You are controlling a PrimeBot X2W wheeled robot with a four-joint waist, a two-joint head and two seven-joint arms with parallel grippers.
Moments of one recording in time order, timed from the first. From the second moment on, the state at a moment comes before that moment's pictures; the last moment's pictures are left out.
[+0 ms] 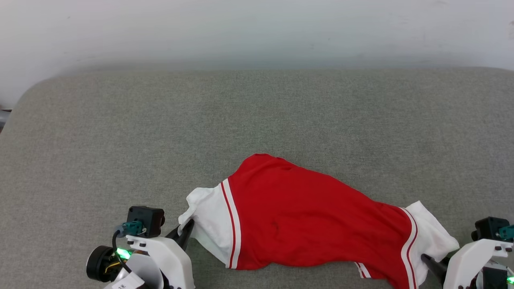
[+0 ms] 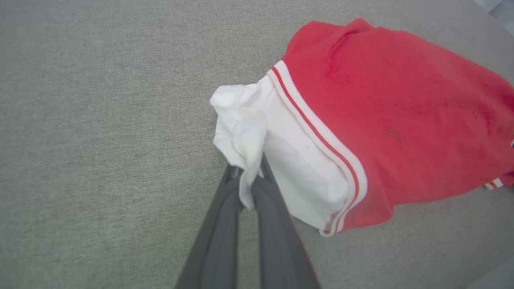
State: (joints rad) left arm -0.13 0.48 -0.52 -0.01 -0.65 0.17 0.24; right arm -0.04 -0.25 -0.06 0.35 0.46 0.13 0.60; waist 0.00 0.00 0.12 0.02
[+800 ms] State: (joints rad) left arm -0.21 0.56 -0.38 -0.13 -0.63 0.22 0.15; right arm -0.10 -0.30 -0.09 -0.06 0.40 0.13 0.63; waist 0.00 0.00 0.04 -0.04
